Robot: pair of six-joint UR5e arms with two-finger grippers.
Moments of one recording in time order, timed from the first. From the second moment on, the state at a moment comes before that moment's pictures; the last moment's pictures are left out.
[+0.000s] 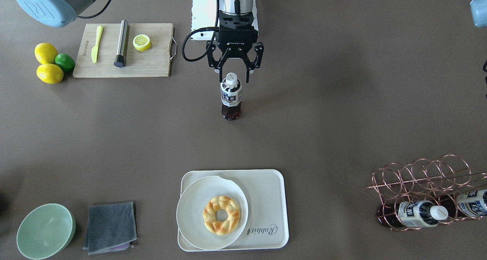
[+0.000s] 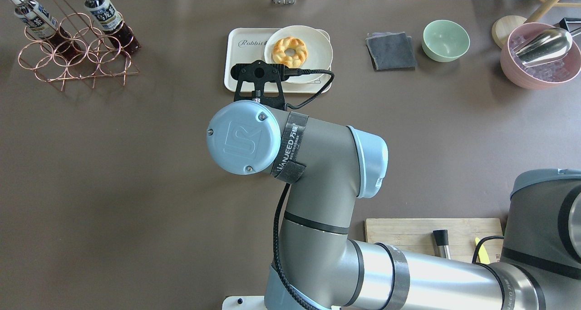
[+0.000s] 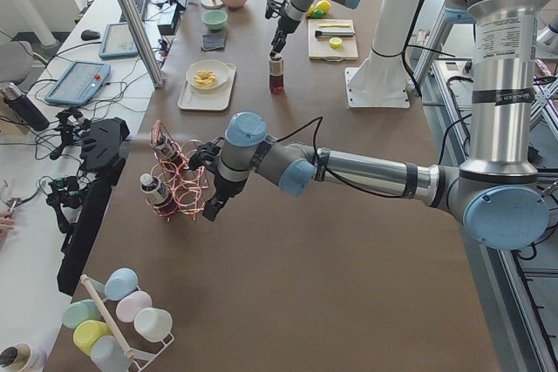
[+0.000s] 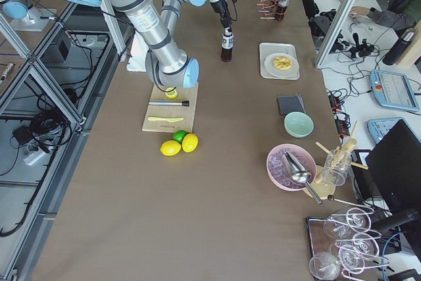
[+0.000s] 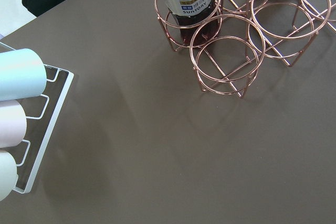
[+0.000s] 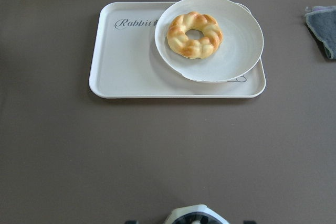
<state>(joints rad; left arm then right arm) -1.41 -1.52 -1.76 -1.96 -2.16 0.02 0.38 -0.64 1.77 -1.87 1.36 1.32</state>
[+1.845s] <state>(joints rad) -1.41 -1.54 -1.76 -1.95 -2.16 0.01 0.42 -0.63 1.79 -1.87 1.39 1.32</state>
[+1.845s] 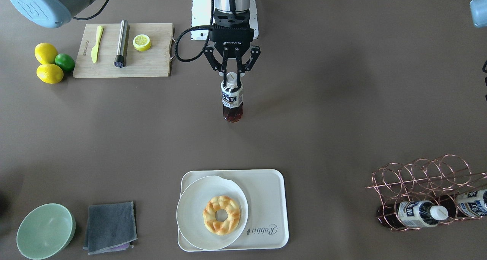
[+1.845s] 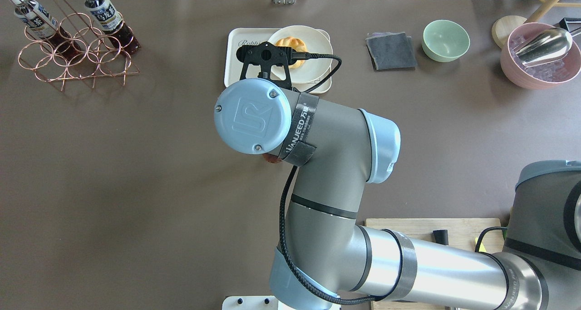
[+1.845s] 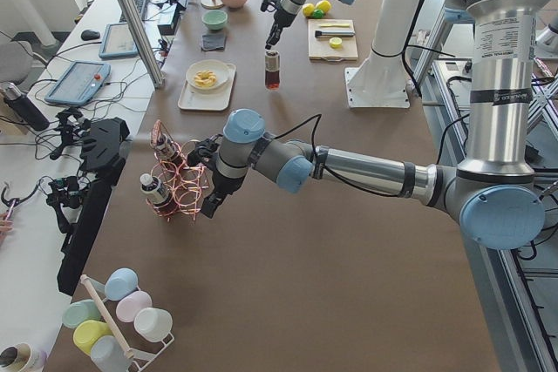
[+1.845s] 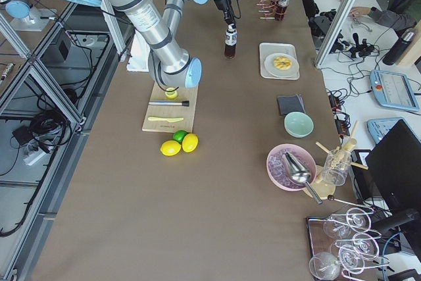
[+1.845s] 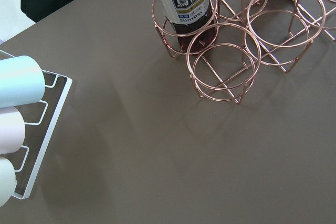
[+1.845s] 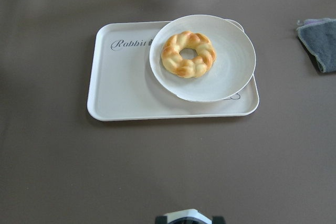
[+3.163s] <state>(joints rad) -1.41 -1.54 -1.76 -1.95 -2.16 0.01 0.73 -0.23 1.04 -1.61 1.59 1.34</state>
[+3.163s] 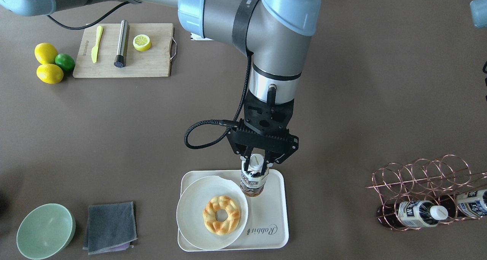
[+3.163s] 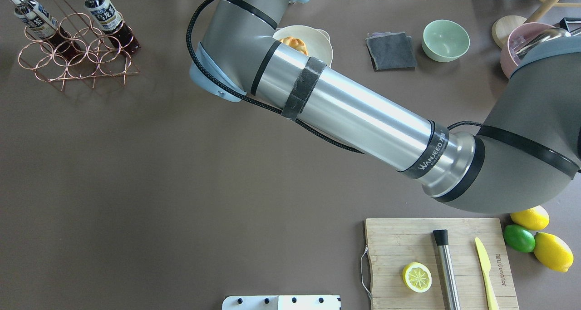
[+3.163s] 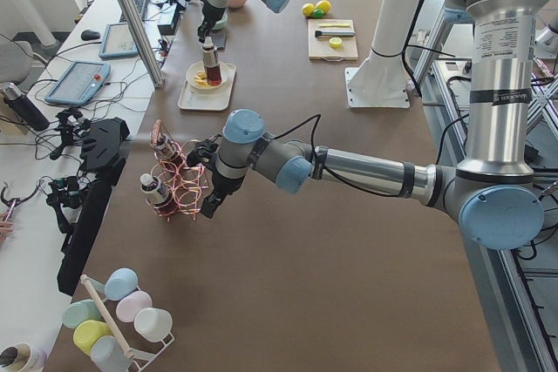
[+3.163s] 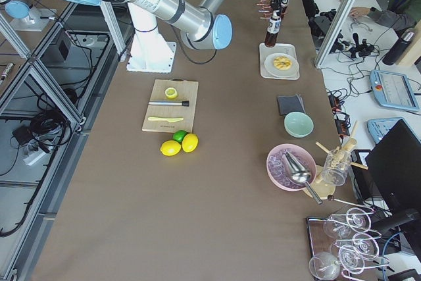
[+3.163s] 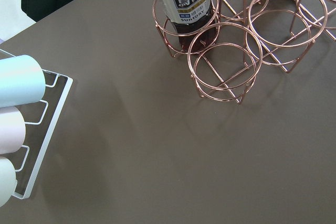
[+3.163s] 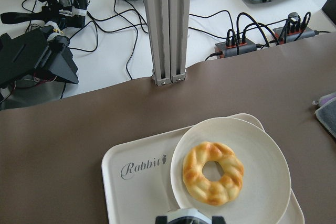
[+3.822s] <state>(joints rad) -1.41 -1.57 -1.76 -1.95 -2.16 -0.03 0.73 -0.16 0.78 -1.41 1.58 1.43</state>
